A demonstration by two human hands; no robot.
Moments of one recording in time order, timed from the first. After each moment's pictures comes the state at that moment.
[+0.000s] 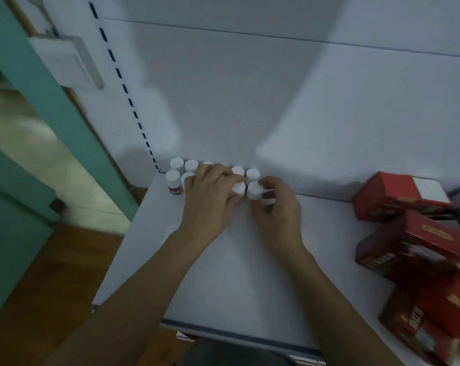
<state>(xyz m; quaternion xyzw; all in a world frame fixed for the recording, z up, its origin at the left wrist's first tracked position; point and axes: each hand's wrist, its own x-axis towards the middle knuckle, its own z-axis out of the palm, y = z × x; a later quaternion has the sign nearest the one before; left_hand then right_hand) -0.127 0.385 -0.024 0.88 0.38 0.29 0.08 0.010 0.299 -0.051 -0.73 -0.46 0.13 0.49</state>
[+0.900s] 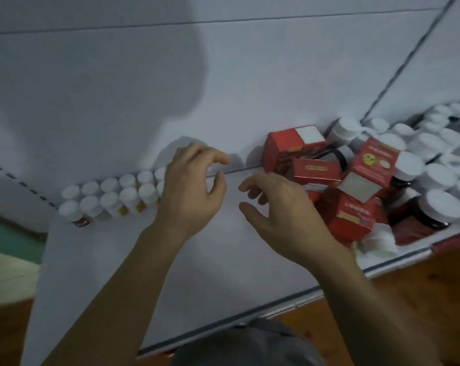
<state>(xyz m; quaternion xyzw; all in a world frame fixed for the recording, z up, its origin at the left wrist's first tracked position) -0.048 0.335 0.028 0.90 0.16 0.31 0.24 0.041 0.168 0.046 -0.84 -0.47 0.06 0.28</state>
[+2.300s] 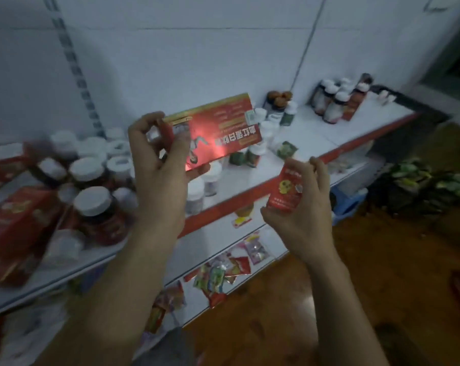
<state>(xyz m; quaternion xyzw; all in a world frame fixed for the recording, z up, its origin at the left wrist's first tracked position) 0.216 -0.129 0.109 0.55 0.16 0.39 0.73 0.291 -0.329 0.051 -0.86 -0.23 -0.13 0.44</state>
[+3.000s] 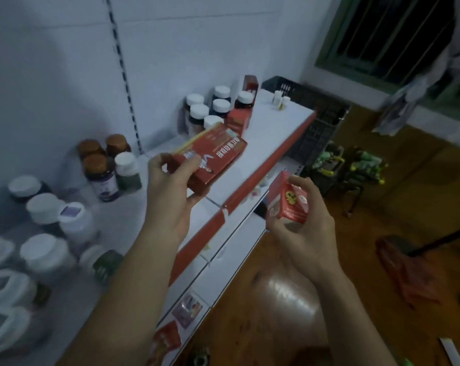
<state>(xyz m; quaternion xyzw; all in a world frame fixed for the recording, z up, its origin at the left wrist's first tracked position) 0.687 -0.347 0.062 0.46 0.18 0.08 0.86 0.644 -0.567 0.037 -0.85 -0.06 -0.14 0.50</state>
